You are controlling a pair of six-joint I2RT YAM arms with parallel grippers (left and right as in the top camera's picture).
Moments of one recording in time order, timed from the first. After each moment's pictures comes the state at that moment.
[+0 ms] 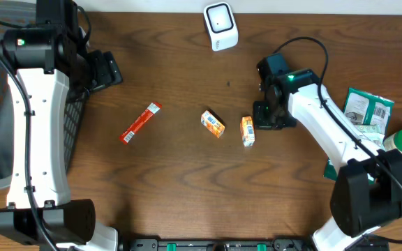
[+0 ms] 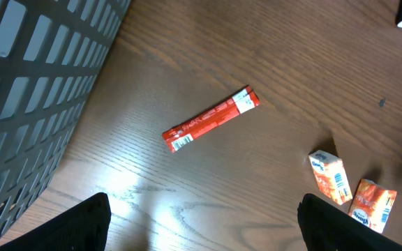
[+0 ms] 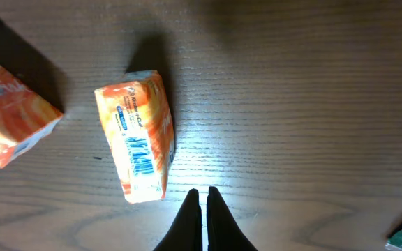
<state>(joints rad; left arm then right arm) 0.04 1.70 1.95 -1.50 0.04 -0.35 0.34 1.80 1.38 -1.07 -0.01 0.36</state>
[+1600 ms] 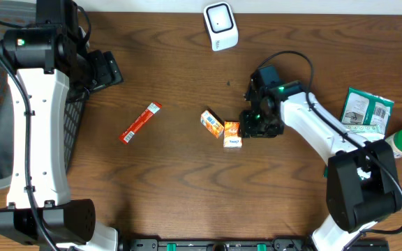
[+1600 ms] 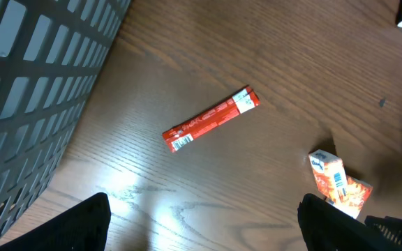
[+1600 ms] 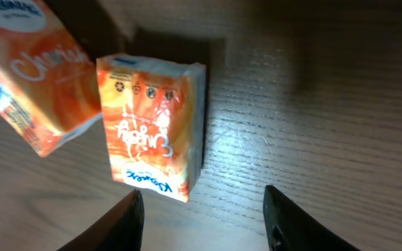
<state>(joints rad) 0.04 1.70 1.95 -1.50 0.04 -0.35 0.35 1.84 1.25 -0.88 -0.26 0.29</state>
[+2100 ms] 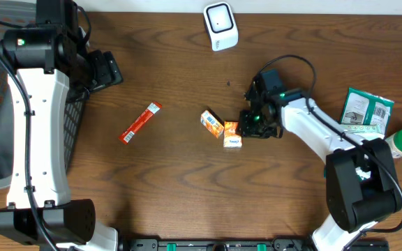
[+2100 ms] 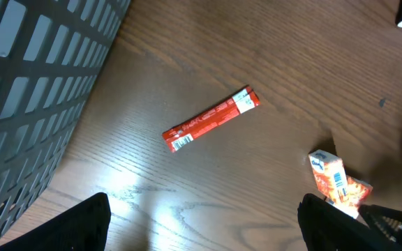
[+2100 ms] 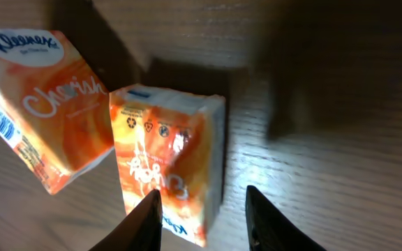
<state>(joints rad) 0.04 1.70 1.95 -1.50 0.04 -0.35 0.35 1.84 1.15 -0.69 -0.32 0.36</state>
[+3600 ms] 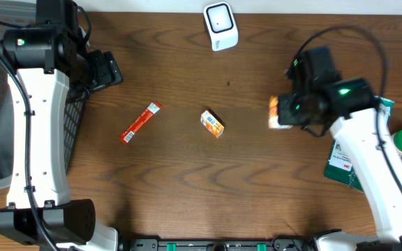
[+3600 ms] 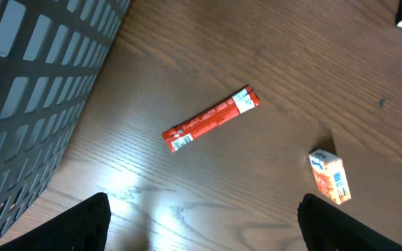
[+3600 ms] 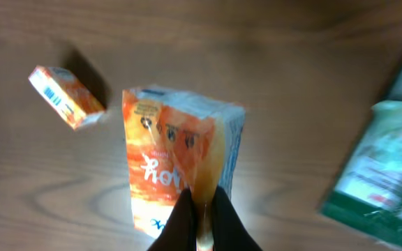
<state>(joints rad) 0.04 1.70 1.95 -1.50 0.04 -0.35 0.27 1.49 1.43 -1.18 -0.01 0.27</state>
